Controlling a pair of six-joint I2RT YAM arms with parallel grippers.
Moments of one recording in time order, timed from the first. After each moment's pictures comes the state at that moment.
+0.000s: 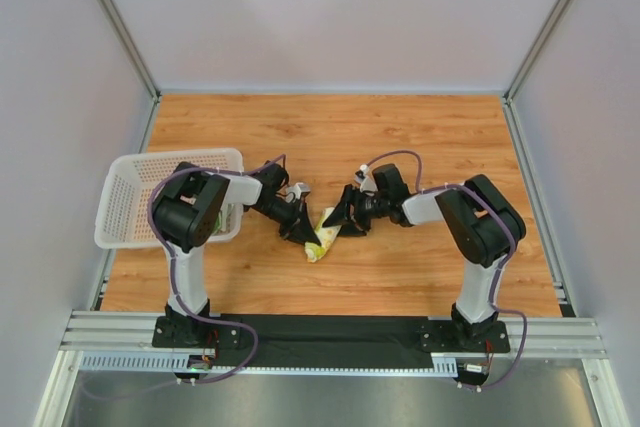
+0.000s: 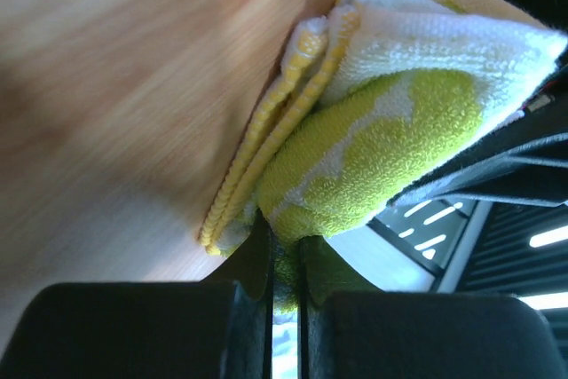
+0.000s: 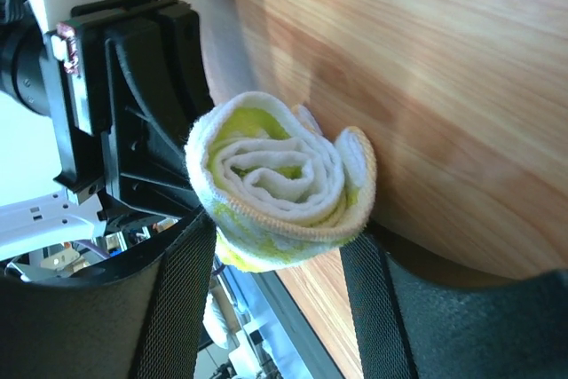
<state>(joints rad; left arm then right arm) -0.44 1.97 0.99 -0.38 0.98 -0.59 0.48 1.88 0.80 0.27 -0.78 0.93</state>
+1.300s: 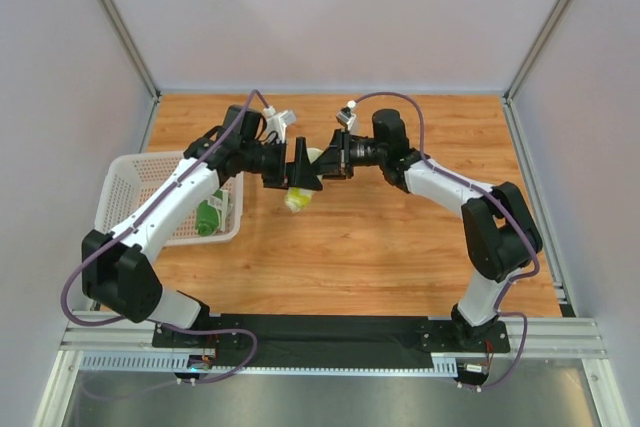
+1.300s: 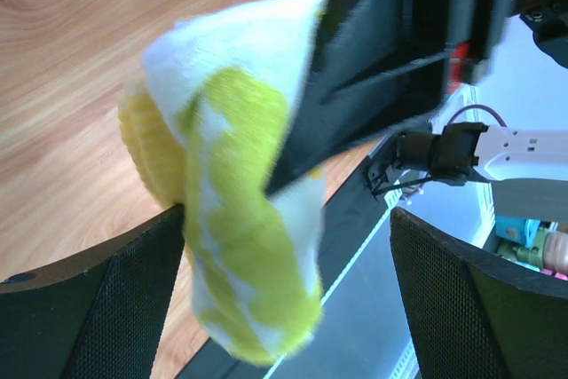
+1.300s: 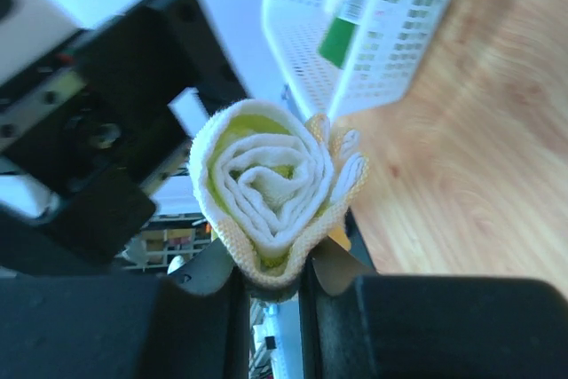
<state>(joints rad) -0.44 1.44 1.28 -0.64 0.66 -0.40 0.50 1.76 1.17 0.23 -0.95 1.01</state>
